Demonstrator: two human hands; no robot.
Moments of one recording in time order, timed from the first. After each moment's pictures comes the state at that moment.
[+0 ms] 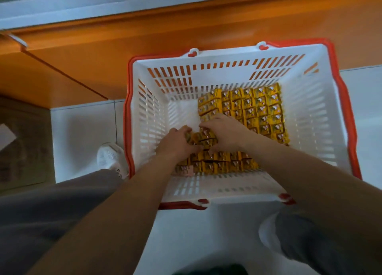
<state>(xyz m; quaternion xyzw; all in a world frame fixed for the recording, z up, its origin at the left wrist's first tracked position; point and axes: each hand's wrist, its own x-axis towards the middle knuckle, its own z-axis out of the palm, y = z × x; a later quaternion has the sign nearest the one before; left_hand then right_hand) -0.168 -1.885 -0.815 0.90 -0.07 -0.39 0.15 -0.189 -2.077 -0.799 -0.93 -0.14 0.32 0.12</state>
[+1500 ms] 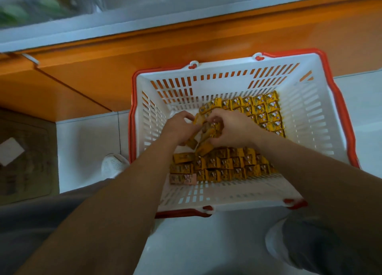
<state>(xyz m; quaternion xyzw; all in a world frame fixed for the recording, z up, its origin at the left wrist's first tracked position) -0.113 -1.909 -0.791 0.87 0.04 -0.37 0.33 -0.182 -2.092 -0.765 -0.92 0.00 0.21 0.33</state>
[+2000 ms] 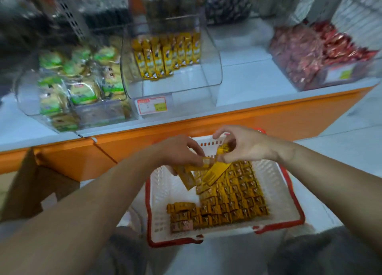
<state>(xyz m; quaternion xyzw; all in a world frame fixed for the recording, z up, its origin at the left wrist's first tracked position) -0.121 -1.916 -0.518 0.84 -0.21 -0.42 0.28 -0.197 -2.136 -0.535 -0.89 0.01 0.18 0.41</state>
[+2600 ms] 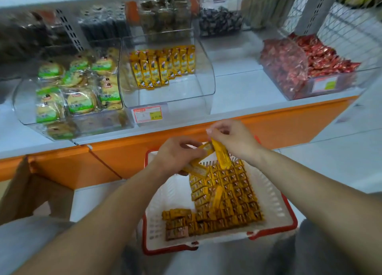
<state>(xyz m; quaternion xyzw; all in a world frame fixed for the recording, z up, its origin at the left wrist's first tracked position) -0.153 -1.929 -0.499 0.82 -0.08 -0.29 0.49 -0.181 -2.119 -0.532 -0.84 0.11 -0.04 0.53</state>
